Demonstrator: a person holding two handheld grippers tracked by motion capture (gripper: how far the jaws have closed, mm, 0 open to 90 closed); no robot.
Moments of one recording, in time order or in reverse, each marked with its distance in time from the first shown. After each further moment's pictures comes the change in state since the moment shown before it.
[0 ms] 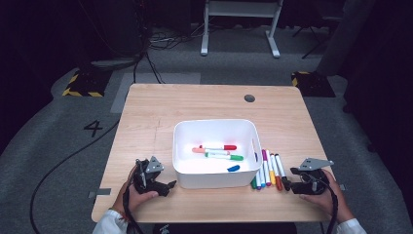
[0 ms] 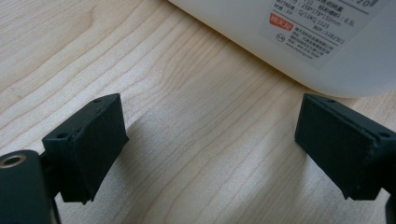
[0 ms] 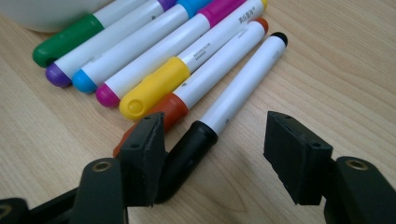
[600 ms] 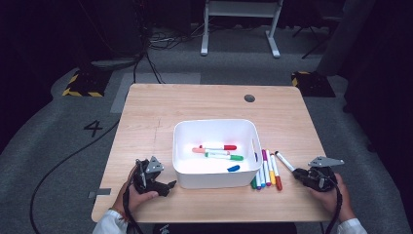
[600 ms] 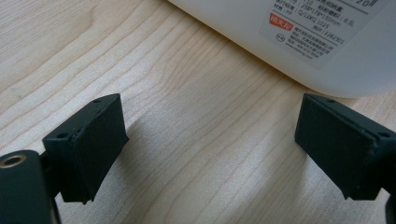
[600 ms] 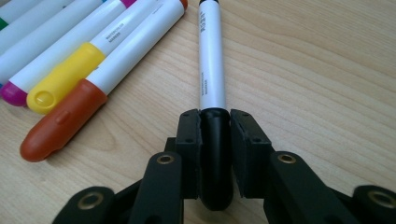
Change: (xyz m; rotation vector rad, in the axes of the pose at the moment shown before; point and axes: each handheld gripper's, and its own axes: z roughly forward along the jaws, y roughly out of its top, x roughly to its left) left arm 0.000 0.000 0.000 0.001 -0.002 0.000; right arm -0.027 -0.019 -0.002 -0.011 -0.102 0.147
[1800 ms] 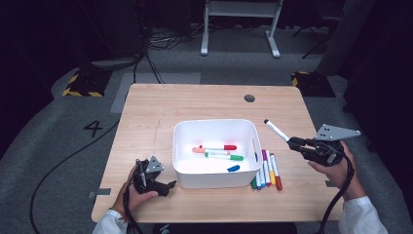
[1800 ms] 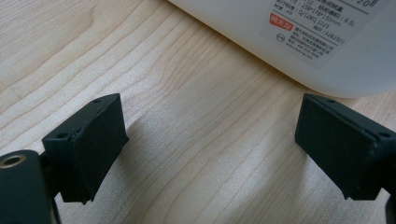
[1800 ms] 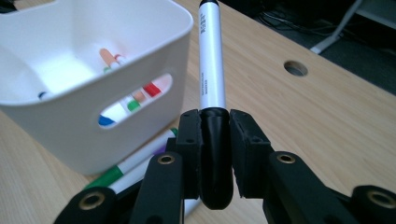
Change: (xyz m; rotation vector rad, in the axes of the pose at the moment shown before) left arm 0.000 0.000 0.000 -0.001 0.001 0.000; right arm 0.019 0.117 -0.071 -0.263 0.129 -0.221
